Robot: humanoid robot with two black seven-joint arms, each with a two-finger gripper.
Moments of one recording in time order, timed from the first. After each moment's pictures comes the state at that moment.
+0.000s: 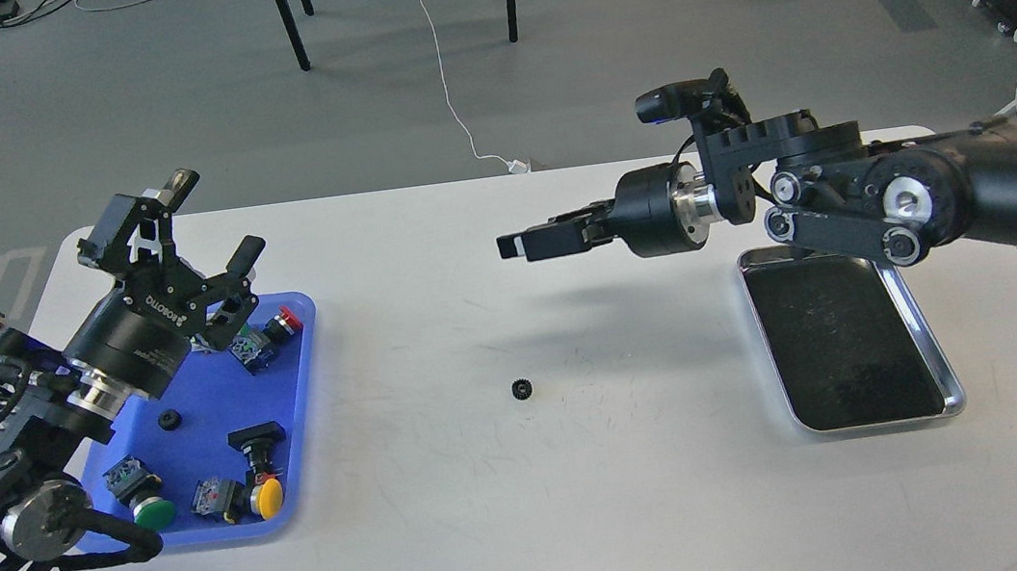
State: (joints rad) left arm -0.28 0.61 -0.91 -1.31 0.49 -0.32 -0.49; right arm 1.32 -0.33 -0.29 0.92 -0.90 0.20 0.49
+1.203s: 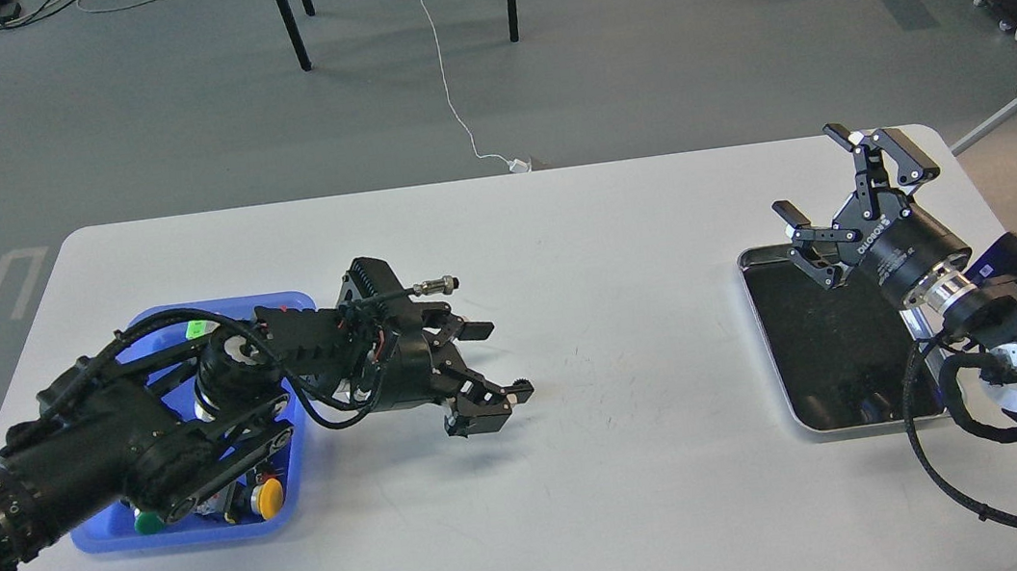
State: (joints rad) left arm -0.85 0.26 -0.26 -0.97 2.18 -0.14 -0.49; right arm 0.51 -0.54 0.57 0.93 -0.11 0.39 0.49
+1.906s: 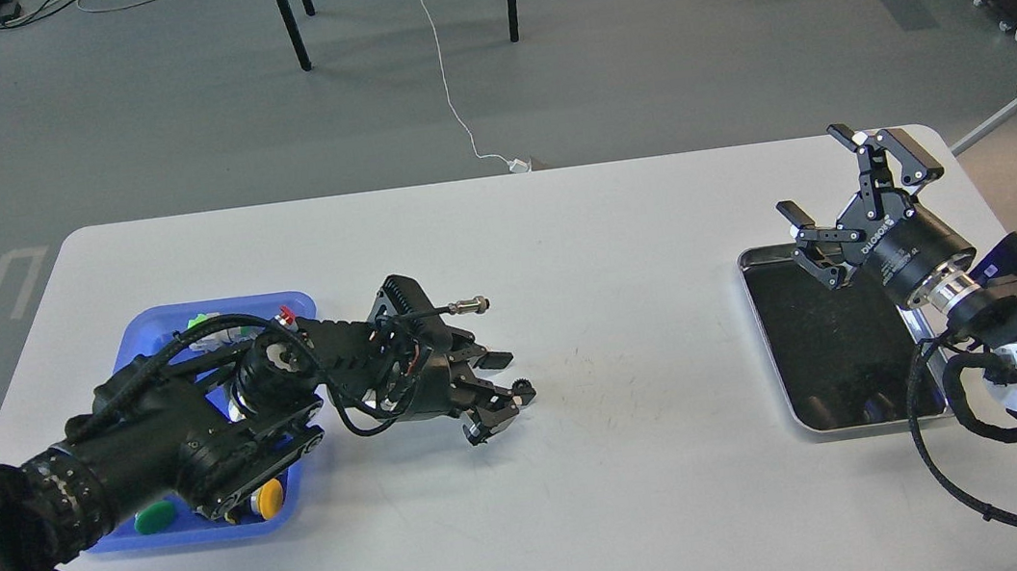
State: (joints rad) left arm -0.87 0.18 -0.18 -0.84 2.18 -0.13 -0.49; right arm 0.51 -0.54 0.57 0.93 -0.11 0.39 0.49
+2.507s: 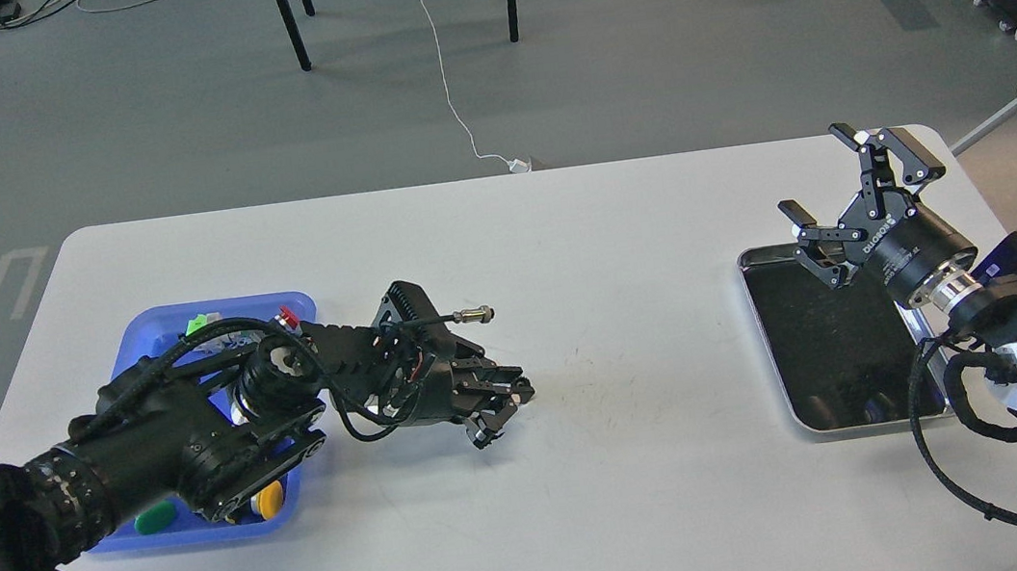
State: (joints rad) left arm -0.87 0.17 -0.17 -0.84 2.18 -0.13 -0.49; right arm 0.51 -0.55 0.57 0.93 -0.11 0.39 0.49
